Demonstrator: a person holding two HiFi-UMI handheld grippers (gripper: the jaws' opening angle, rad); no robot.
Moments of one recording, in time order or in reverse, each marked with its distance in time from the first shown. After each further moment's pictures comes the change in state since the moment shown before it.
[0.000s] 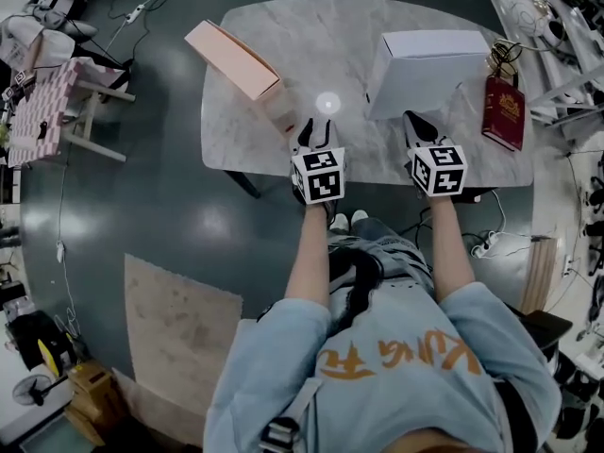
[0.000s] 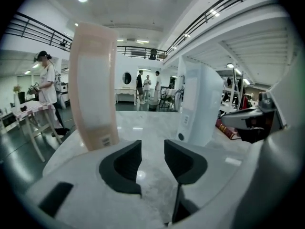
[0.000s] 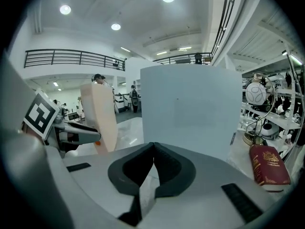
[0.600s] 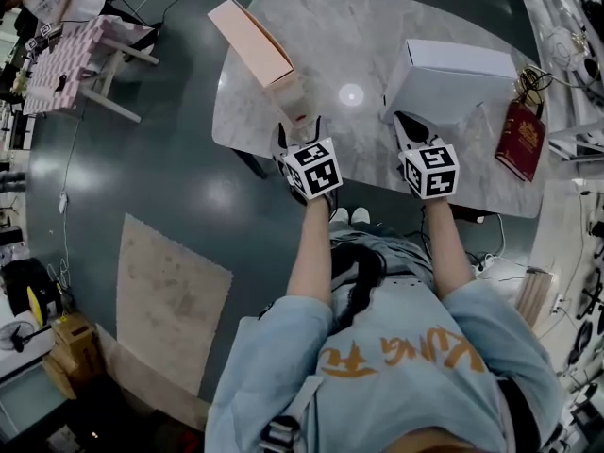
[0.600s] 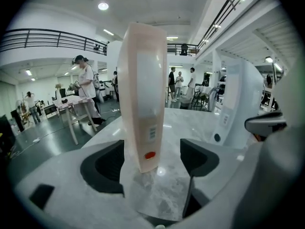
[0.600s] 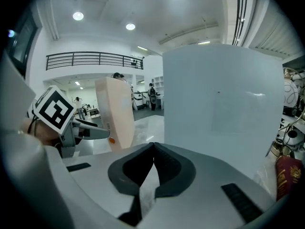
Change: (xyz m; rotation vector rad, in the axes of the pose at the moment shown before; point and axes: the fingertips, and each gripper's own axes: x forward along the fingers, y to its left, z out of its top) left arm -0.021 0.069 -0.019 -0.168 0.042 0.396; right arm 0.037 0.042 0.003 -0.086 0.030 0.228
